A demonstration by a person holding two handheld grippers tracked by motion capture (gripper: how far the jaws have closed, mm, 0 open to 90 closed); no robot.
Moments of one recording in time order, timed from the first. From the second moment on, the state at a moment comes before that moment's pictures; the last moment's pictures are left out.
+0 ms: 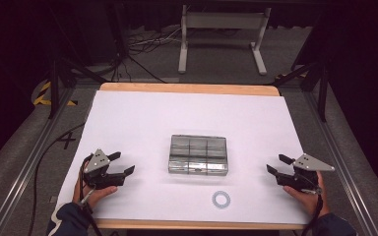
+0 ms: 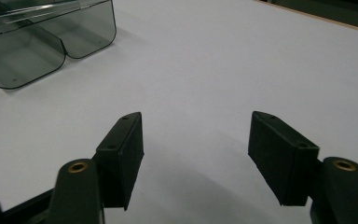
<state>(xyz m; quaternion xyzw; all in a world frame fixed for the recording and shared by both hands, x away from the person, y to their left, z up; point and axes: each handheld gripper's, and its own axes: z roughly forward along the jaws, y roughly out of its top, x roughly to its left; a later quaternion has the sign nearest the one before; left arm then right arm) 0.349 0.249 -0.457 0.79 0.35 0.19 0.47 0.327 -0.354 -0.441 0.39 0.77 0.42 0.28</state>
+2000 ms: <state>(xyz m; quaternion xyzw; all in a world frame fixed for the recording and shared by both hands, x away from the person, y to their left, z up) 0.402 0.155 -0.442 0.85 0.27 0.15 0.43 0.375 -0.250 -0.432 0.29 0.85 0.40 0.20</state>
